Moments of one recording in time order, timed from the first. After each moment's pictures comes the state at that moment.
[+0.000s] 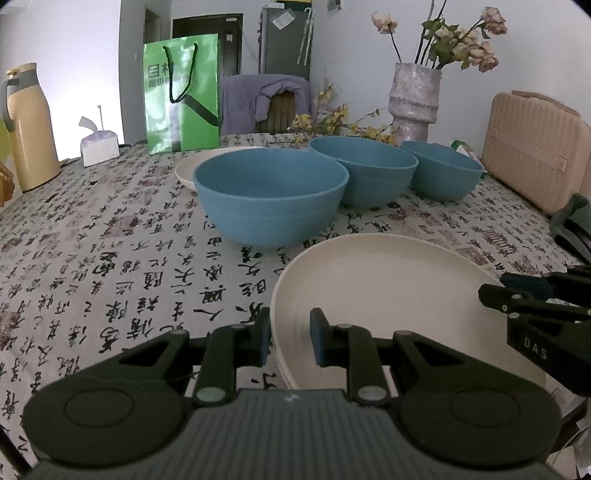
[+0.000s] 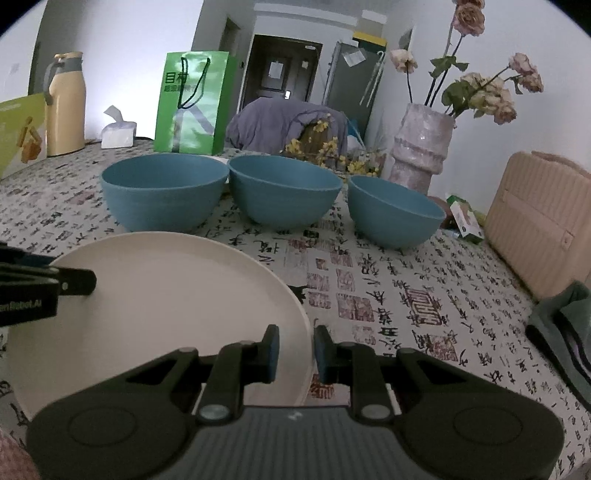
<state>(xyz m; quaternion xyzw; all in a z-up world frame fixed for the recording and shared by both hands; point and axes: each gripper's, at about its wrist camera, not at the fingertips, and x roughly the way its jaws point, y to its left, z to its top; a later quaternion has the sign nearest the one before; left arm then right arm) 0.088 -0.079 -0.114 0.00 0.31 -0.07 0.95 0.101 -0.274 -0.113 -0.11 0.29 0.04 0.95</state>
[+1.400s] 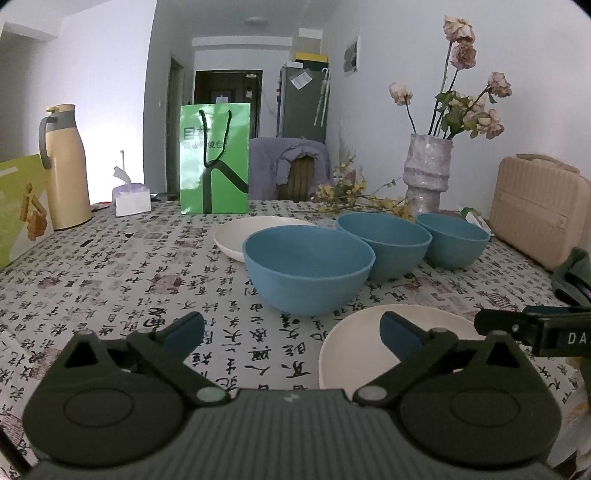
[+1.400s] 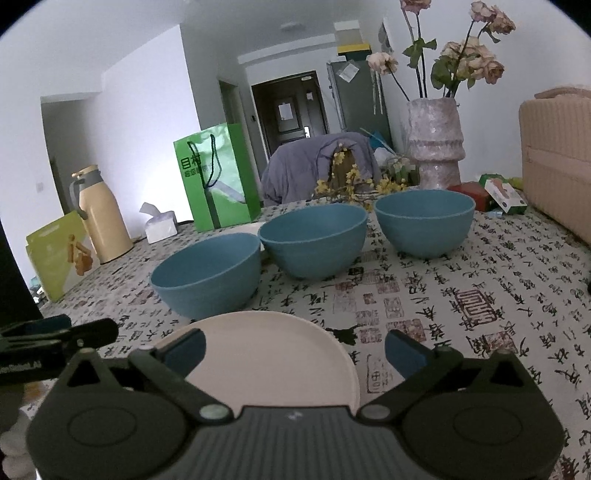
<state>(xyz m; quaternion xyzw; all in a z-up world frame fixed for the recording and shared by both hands) 0.058 -0.048 -0.078 -0.01 0.21 -0.04 0.98 0.101 -0.312 -0.093 0.08 0.24 0.14 0.96</state>
